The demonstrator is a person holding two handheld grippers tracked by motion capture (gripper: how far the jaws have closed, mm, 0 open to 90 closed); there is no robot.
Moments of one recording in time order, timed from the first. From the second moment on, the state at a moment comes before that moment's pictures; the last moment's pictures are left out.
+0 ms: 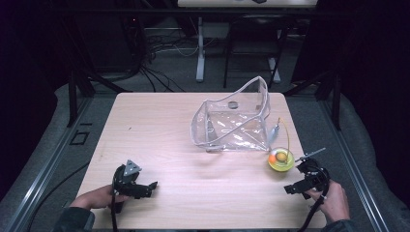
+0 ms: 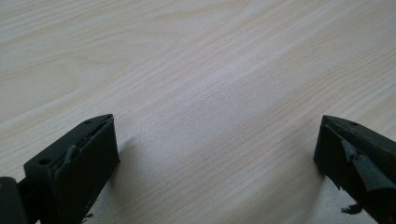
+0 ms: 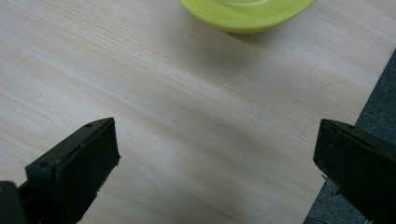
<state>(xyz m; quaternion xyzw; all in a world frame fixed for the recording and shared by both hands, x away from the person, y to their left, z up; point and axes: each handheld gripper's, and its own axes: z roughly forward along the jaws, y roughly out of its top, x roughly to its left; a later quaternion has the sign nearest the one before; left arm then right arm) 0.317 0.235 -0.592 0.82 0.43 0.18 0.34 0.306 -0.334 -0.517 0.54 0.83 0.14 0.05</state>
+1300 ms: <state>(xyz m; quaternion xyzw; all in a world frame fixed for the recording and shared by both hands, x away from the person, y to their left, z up) 0.317 0.235 -0.592 0.82 0.43 0.18 0.34 0.333 -0.322 -0.466 0.51 0.85 0.13 0.05</state>
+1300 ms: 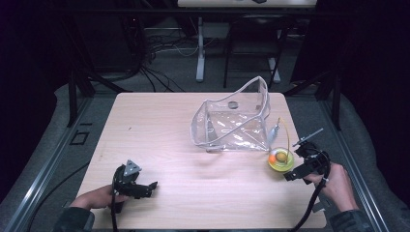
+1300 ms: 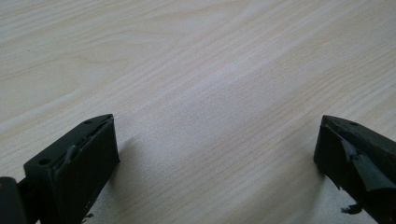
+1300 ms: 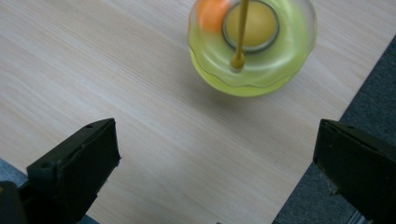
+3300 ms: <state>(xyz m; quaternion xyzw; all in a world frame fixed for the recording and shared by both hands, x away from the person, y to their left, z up) 0.317 0.235 -0.592 0.82 0.43 0.18 0.34 0.382 -0.283 -0.391 0.47 0.87 0.12 0.11</state>
